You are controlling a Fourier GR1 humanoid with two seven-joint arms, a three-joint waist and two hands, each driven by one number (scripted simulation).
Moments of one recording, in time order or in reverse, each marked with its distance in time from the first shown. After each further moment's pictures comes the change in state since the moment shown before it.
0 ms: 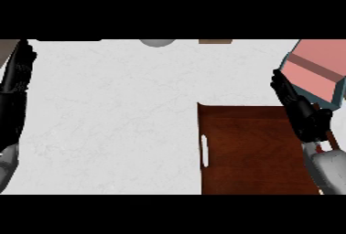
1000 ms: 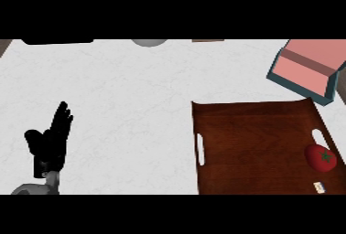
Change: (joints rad) left arm 0.198 -0.264 0.012 0.278 0.167 0.031 0.145; right arm 0.642 -0.384 -0.453 -0.184 0.136 -0.134 -0.292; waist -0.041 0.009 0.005
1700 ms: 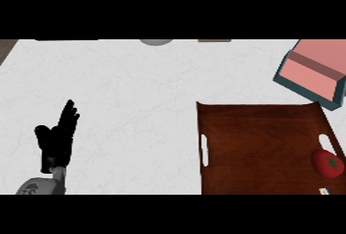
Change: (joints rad) left arm -0.041 -0.034 0.013 0.073 -0.022 -0.037 -0.021; right arm 0.263 -0.191 -0.176 -0.390 0.015 0.242 0.475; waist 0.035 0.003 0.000
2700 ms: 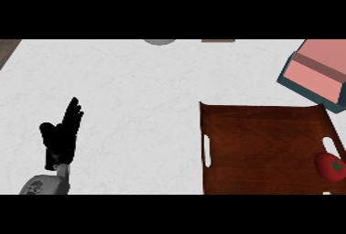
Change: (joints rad) left arm -0.017 -0.045 0.034 0.002 -0.057 -0.040 0.017; right arm -0.284 0.142 0.217 -0.148 0.215 0.245 0.562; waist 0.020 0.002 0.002
